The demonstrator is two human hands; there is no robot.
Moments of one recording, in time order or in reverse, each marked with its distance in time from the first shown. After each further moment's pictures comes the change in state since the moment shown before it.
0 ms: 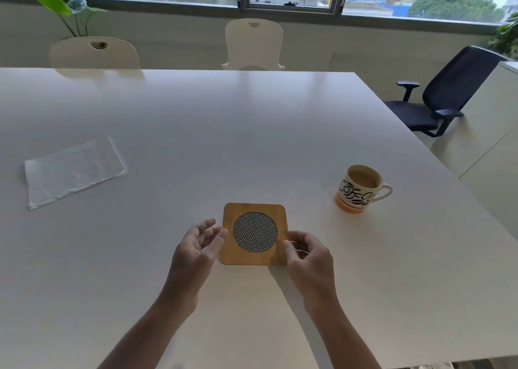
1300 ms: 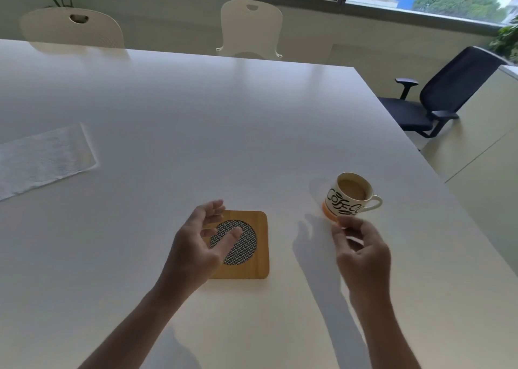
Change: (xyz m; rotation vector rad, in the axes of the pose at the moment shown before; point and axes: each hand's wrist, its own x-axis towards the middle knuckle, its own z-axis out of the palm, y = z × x) left_hand 0.013 0.034 0.044 0.345 -0.071 0.346; right_hand 0.062 -0.022 -0.098 -0.051 0.217 -0.170
